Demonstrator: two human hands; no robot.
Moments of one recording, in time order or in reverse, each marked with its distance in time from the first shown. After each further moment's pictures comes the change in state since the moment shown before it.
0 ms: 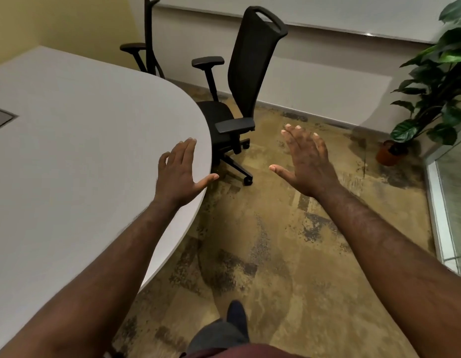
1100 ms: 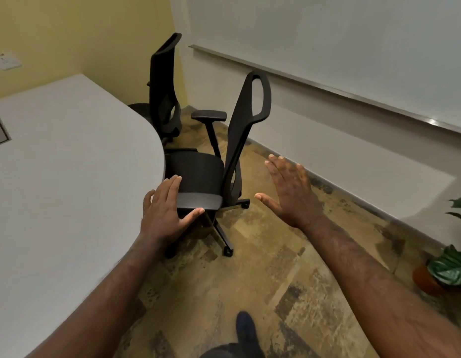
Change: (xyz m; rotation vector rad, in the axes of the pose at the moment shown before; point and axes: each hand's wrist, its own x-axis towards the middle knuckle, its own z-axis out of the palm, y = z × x) left_hand 0.349 0.193 0.140 0.084 0.082 -0.381; right_hand 0.345 0.366 0.072 0.120 -0.054 -0.353
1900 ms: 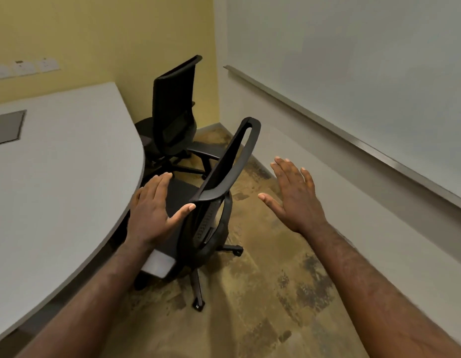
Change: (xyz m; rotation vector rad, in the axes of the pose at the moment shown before) left_hand 0.265 0.153 0.070 0.052 0.195 -0.260; right_hand 0.269 0.279 0.029 0.197 0.024 -0.223
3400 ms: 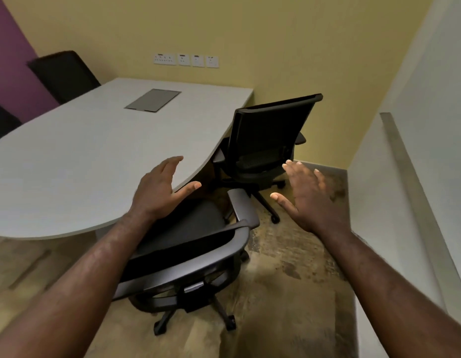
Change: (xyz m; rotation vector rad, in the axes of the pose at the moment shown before) left_hand 0.328 0.092 0.086 0.243 0.220 -0.682; right_hand 0.500 0.215 0.091 0.250 -0.138 -0.786
